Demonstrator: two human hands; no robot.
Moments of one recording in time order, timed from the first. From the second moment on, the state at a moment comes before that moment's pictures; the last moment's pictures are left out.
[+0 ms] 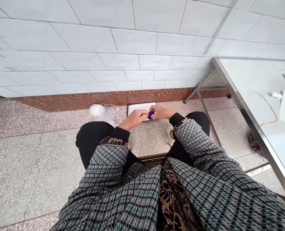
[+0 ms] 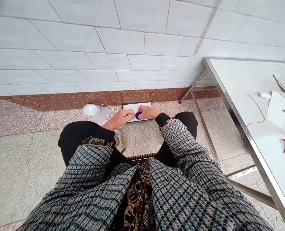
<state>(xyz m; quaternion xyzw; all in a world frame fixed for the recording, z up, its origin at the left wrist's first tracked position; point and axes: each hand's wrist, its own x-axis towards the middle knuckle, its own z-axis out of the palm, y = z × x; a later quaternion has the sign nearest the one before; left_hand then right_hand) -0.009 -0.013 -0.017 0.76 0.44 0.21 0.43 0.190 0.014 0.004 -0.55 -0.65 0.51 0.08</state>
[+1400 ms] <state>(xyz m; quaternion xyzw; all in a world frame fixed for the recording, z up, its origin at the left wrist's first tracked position) -0.015 -0.017 -0.004 0.75 0.47 0.21 0.42 0.215 0.019 0.020 -0.36 -0.46 0.73 0.34</state>
